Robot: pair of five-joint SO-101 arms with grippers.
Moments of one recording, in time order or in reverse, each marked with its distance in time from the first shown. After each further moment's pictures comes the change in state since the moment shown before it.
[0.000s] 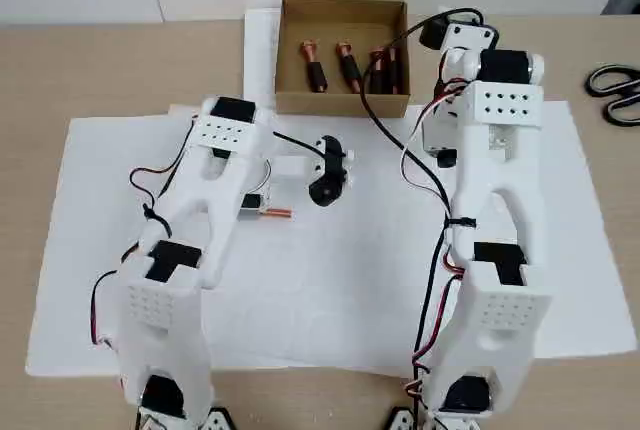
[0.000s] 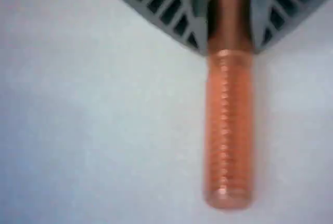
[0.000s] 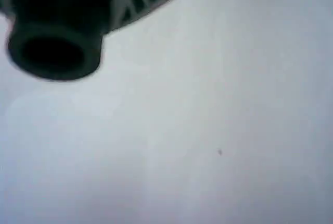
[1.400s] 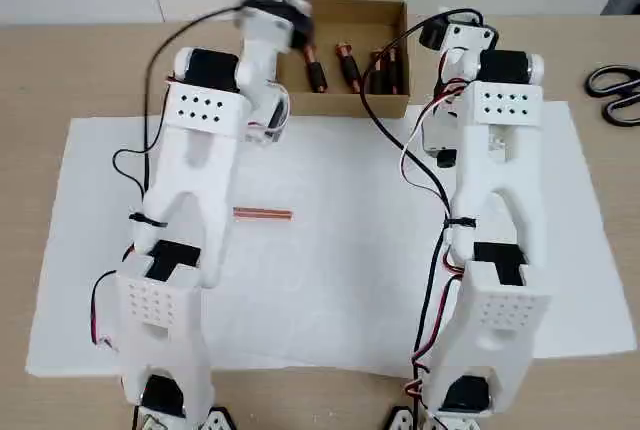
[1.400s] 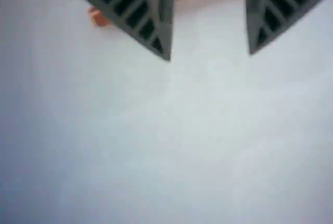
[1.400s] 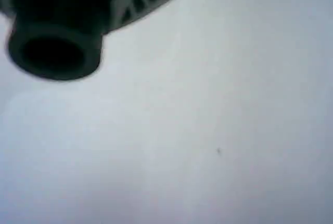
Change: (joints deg) left arm -0.7 -0.1 -31.4 7.0 80.5; right arm 0.0 0.0 0.0 0.0 0.0
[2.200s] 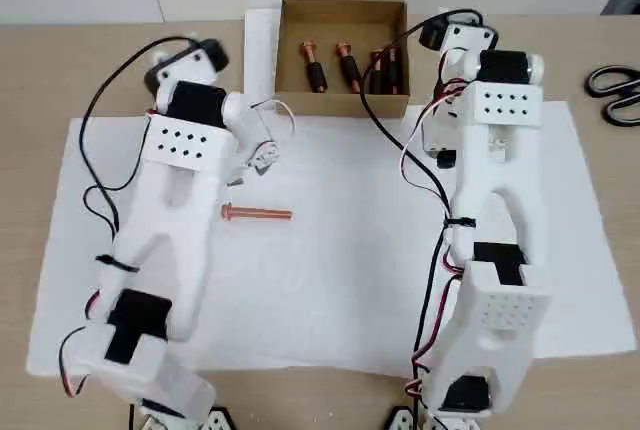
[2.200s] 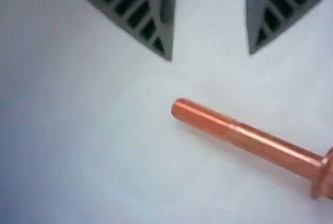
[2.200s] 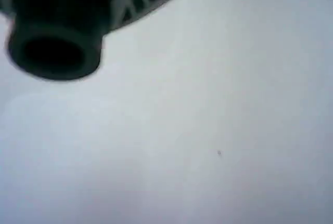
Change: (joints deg) left arm -0.4 -23.0 34.0 -4.2 43.9; right arm 0.0 0.0 0.4 0.0 0.0
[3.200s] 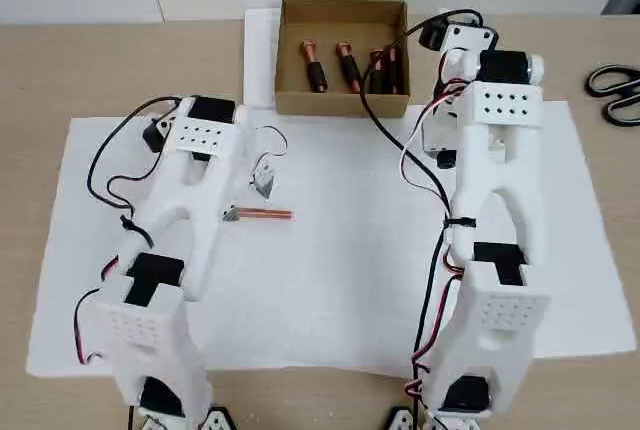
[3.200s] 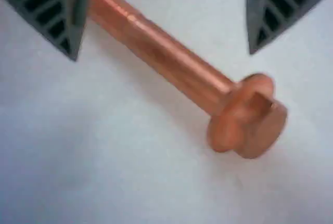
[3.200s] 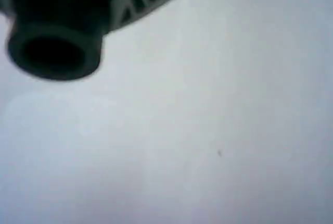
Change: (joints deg) left arm -1.6 14.2 4.3 -4.4 9.5; right arm 0.0 0.0 0.0 0.0 0.0
